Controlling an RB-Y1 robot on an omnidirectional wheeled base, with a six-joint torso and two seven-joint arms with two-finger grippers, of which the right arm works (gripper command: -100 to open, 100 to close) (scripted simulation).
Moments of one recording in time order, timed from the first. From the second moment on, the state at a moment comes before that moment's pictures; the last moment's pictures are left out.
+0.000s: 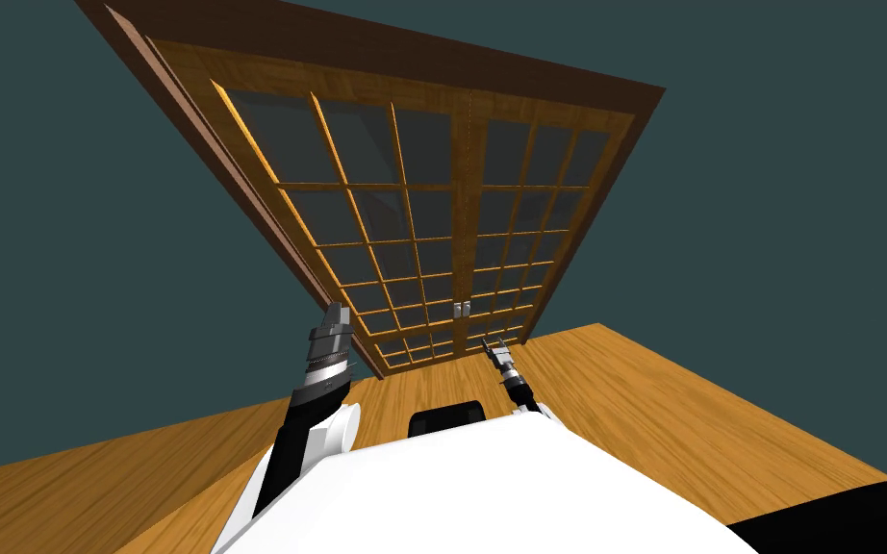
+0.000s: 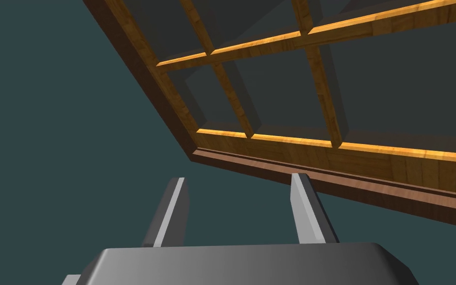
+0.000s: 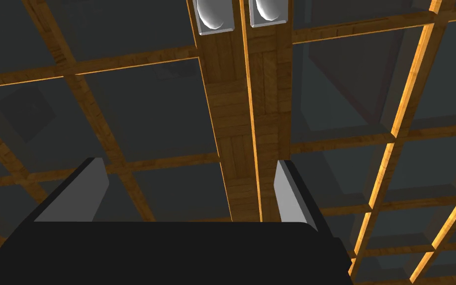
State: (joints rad) arm 0.26 -0.19 0.06 -1.12 0.00 -0.78 1.21
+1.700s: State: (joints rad) arm 0.27 -0.21 0.00 -0.89 -0.02 -0.84 1.39
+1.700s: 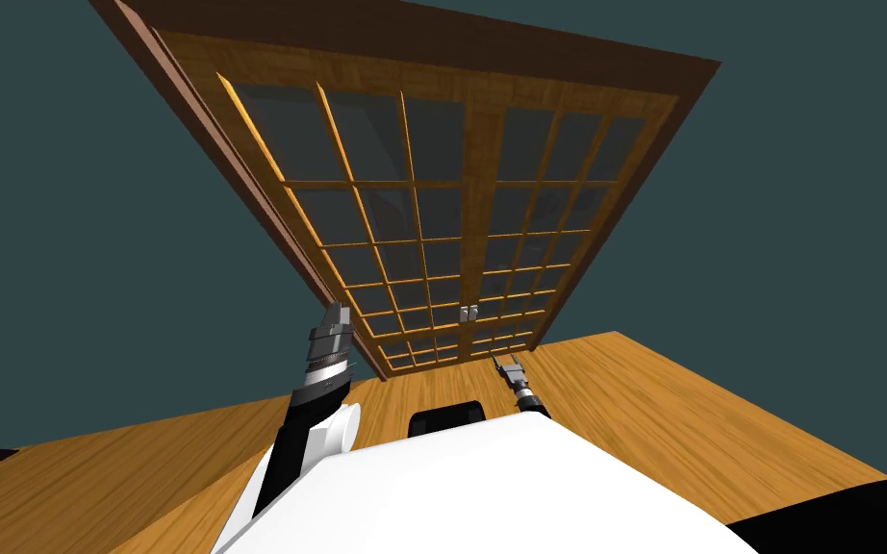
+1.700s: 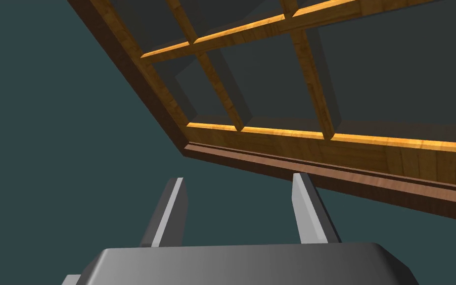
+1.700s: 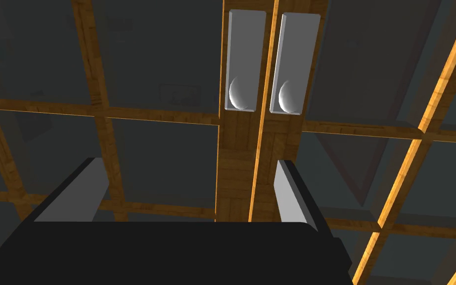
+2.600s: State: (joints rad) arm 0.32 -0.21 -0.13 -0.79 -0.08 -0.79 1.45
